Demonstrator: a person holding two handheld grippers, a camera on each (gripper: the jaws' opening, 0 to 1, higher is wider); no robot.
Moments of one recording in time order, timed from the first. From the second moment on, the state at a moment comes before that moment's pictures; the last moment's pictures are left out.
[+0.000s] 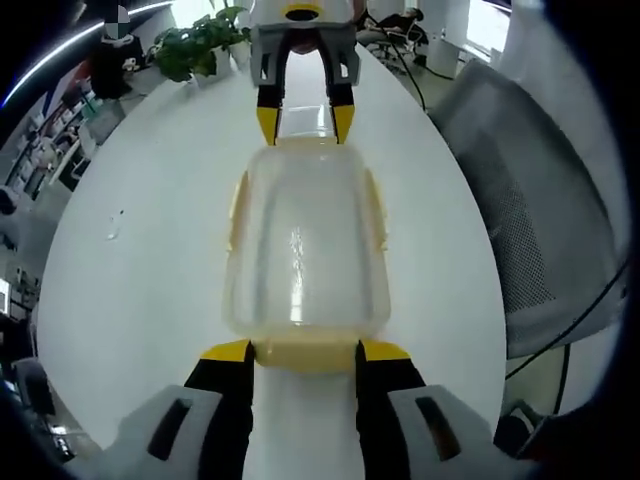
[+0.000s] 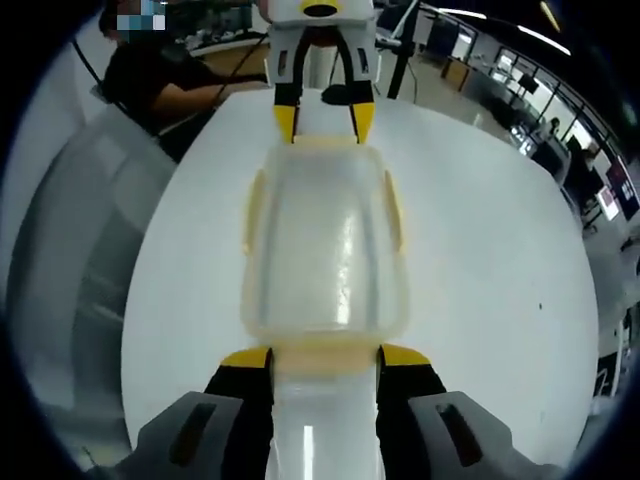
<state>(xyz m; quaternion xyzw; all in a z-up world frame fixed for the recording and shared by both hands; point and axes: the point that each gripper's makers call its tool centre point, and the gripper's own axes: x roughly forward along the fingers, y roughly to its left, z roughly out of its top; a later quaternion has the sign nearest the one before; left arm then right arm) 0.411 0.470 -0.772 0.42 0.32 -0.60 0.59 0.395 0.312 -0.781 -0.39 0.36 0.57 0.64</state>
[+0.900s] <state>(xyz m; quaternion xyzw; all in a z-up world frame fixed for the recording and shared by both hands) 0.403 0.415 -0.755 0.42 0.31 -0.61 0.60 0.388 0.257 -0.764 -0.39 0.36 0.57 0.63</state>
